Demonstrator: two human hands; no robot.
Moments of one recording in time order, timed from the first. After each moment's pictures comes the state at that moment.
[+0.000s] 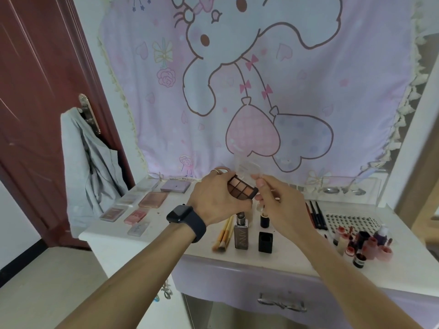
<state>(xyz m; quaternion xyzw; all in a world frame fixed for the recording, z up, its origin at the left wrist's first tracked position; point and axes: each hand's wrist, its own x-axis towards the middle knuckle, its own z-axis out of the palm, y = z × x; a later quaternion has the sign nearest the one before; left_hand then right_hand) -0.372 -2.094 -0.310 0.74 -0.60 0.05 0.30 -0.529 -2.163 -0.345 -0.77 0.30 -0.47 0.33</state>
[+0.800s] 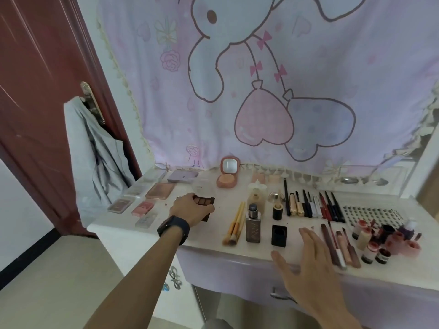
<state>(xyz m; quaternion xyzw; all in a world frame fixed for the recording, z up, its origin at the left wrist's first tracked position) -0.263 -2.103 -0.409 0.88 -0.37 -0.12 0.27 -0.565 -2.124 -0.481 -0.79 0.51 -0.26 0.20</state>
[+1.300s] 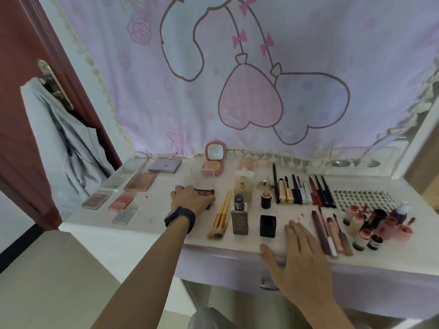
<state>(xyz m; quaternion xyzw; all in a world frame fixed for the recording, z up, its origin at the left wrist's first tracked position) -0.270 -2.162 -0.453 0.90 -0.36 -0.10 0.21 -0.561 -2.136 -0.508 -0.83 0.52 -0.21 0.00</state>
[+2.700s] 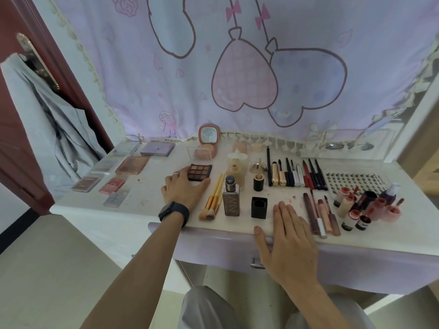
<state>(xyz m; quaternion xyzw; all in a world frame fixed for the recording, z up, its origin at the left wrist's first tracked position) -0.284 -2.152 -0.476 0.89 -0.37 -0.03 0.27 -0.560 -2.138 -0.529 -0.81 0.51 -0.28 -0.04</state>
